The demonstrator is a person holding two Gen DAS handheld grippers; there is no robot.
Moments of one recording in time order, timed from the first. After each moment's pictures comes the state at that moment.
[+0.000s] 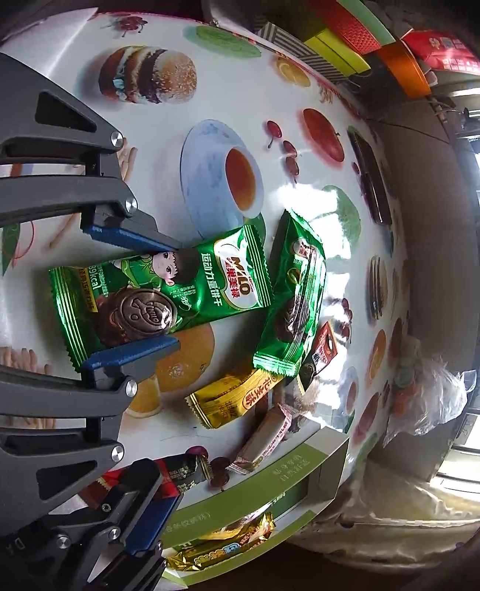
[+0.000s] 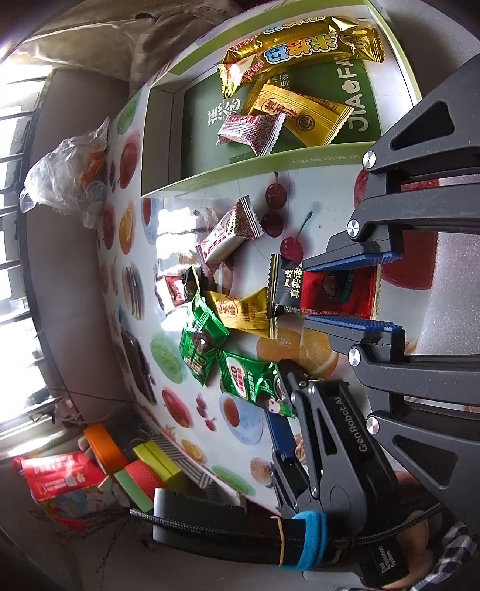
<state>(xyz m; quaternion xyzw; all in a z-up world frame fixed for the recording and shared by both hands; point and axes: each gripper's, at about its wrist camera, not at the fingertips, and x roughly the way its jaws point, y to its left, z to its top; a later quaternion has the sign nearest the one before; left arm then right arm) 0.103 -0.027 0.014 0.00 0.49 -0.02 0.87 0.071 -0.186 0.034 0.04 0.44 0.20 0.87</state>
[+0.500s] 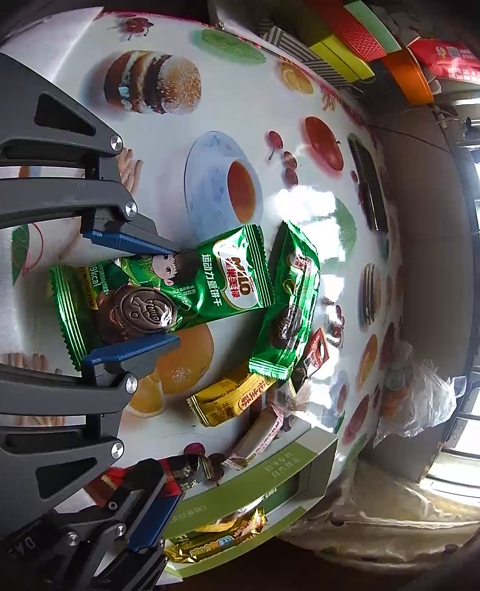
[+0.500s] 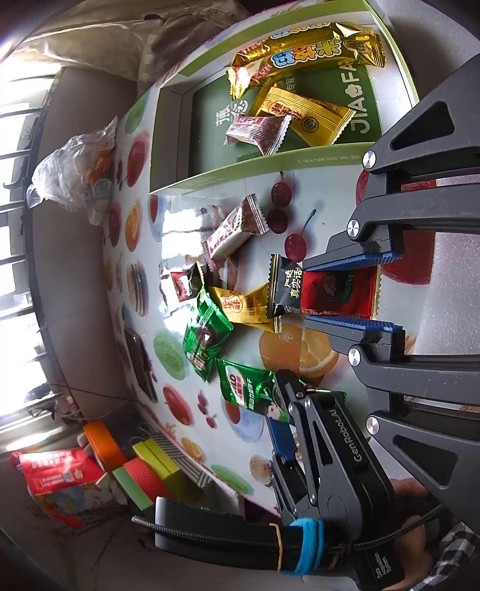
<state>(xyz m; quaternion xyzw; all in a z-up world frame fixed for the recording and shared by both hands) 0.096 -0.021 0.023 -0.01 0.48 -0.02 0.88 0.069 -0.183 0.041 0.03 0.44 0.19 0.88</state>
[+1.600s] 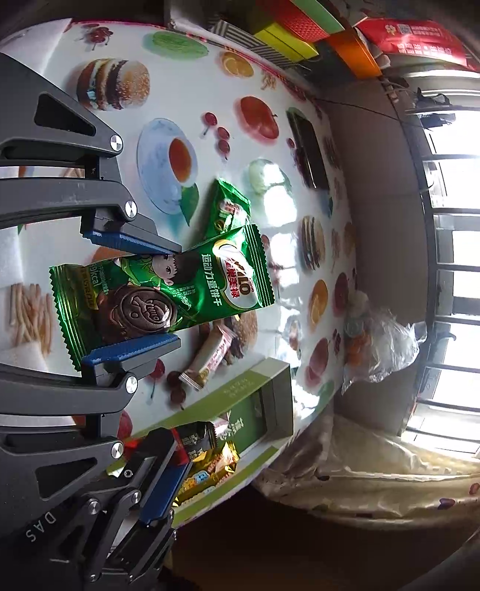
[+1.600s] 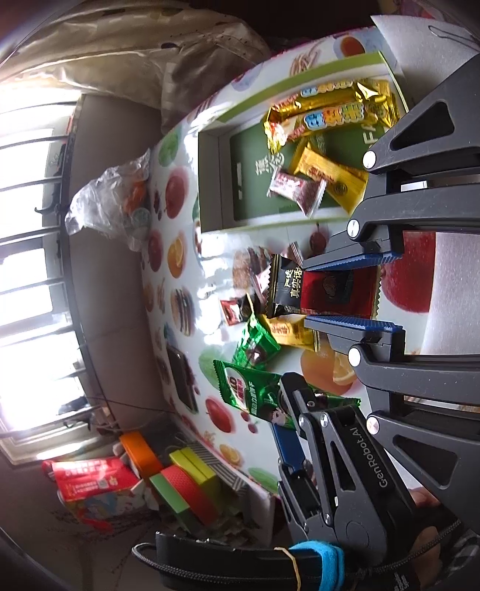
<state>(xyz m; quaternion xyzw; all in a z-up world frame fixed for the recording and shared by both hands) 0.089 -0.062 0.081 0.00 0.42 -0.08 0.90 0.061 -0.217 0.087 0.04 0.39 0.16 0.90</state>
